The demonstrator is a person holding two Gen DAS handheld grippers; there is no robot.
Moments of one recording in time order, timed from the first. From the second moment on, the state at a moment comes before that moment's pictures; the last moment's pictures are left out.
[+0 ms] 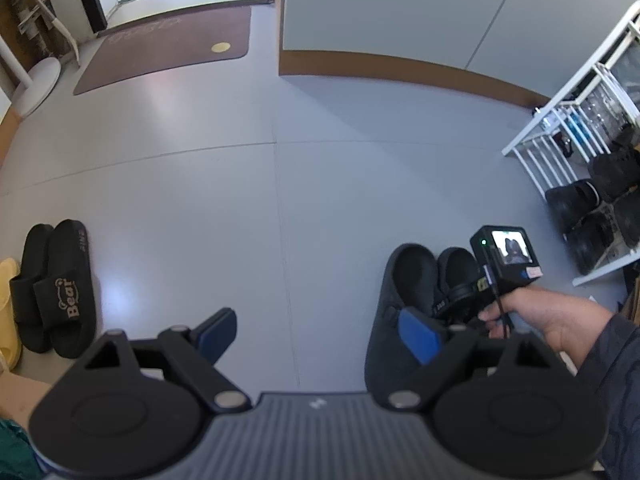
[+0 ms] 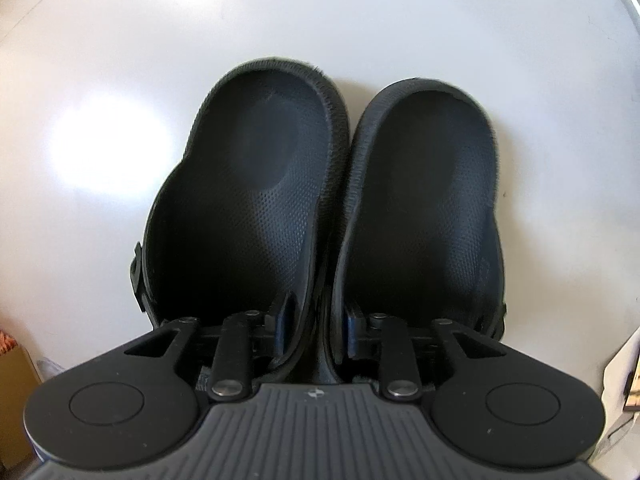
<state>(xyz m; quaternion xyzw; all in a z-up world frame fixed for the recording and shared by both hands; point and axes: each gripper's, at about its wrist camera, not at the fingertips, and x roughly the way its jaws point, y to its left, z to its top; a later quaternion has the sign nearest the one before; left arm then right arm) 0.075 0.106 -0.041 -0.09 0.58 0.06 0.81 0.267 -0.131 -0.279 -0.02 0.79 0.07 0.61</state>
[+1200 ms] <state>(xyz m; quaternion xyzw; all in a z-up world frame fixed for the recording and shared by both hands) 0.083 0.095 -0.014 -0.11 0.56 0.03 0.82 0.303 -0.125 -0.230 0.01 0.78 0.06 0.62</state>
